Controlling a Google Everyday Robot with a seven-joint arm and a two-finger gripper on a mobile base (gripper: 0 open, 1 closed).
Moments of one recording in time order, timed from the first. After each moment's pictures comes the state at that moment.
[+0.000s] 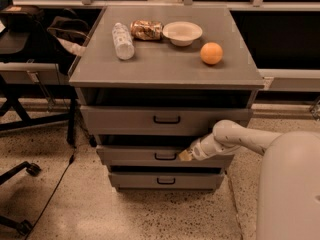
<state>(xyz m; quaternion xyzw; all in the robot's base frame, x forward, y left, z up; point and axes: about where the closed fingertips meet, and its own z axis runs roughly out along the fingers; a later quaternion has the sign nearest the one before) 0.644 -0.109 0.443 -0.29 0.90 0.24 0.21</state>
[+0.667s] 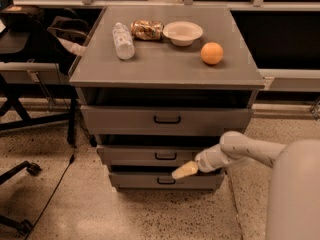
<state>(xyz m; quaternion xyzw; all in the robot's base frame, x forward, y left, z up) 0.602 -0.126 0.414 -0.27 0.91 0.27 0.18</state>
